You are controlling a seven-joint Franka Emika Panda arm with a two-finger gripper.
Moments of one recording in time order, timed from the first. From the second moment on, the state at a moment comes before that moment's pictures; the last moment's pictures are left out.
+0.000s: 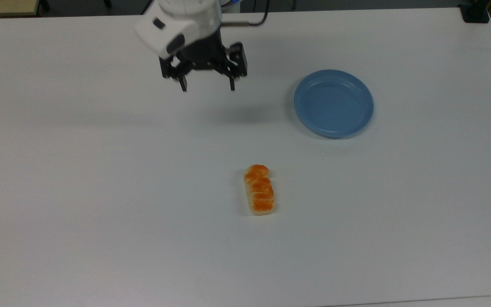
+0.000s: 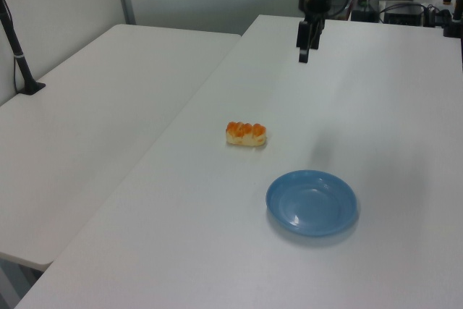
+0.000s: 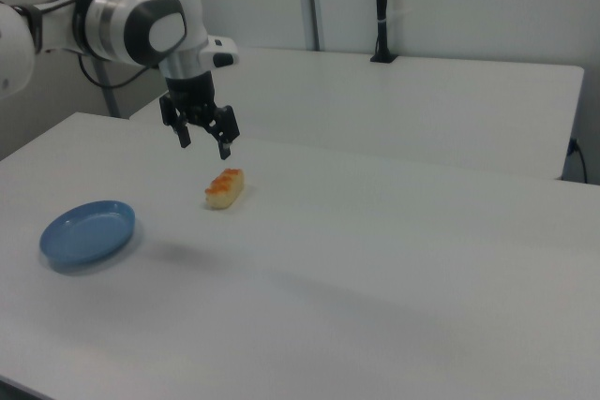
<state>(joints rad) 0.07 0.20 -0.03 -1.62 0.06 1.88 0.02</state>
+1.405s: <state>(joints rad) 0.14 0.66 0.10 -1.38 -0.10 2.15 0.35</state>
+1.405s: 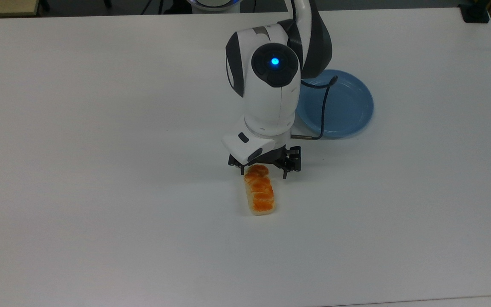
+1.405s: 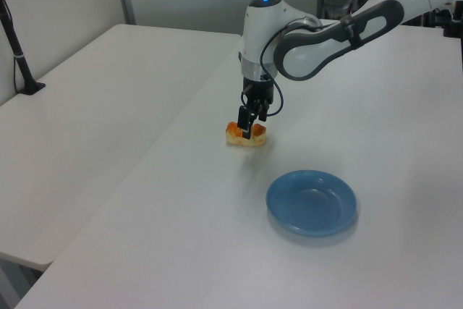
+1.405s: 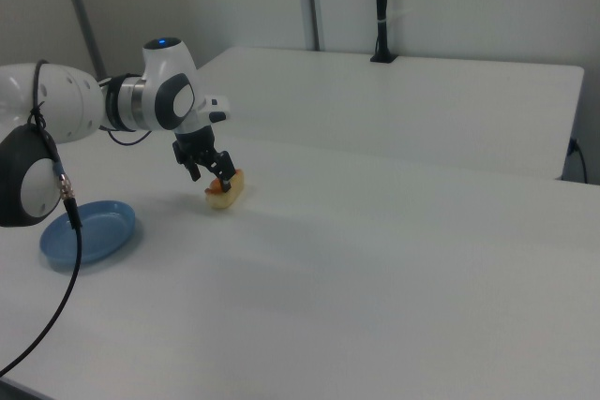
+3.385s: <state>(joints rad) 0.17 0.25 0.29 -1.67 -0.15 1.97 0.39</state>
